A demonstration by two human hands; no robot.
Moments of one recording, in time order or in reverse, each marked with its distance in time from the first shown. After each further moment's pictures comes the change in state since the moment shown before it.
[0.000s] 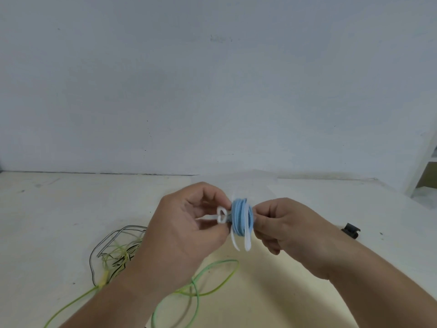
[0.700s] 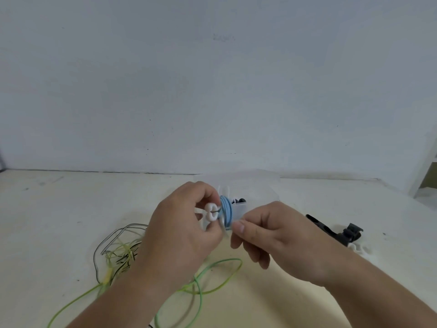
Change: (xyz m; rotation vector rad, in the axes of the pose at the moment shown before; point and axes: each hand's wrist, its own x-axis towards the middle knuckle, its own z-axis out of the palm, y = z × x) left_hand 0.000 -0.014 -0.010 0.631 0.148 0.092; right_hand -0.007 -0.010 0.012 -0.164 -0.043 -0.109
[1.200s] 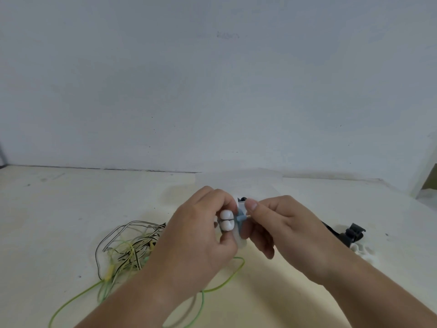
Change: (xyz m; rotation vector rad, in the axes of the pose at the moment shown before) left_hand -0.006 0.002 0.008 0.032 -0.125 0.128; right_hand 0.001 -0.004 0.004 0.080 0.163 0.004
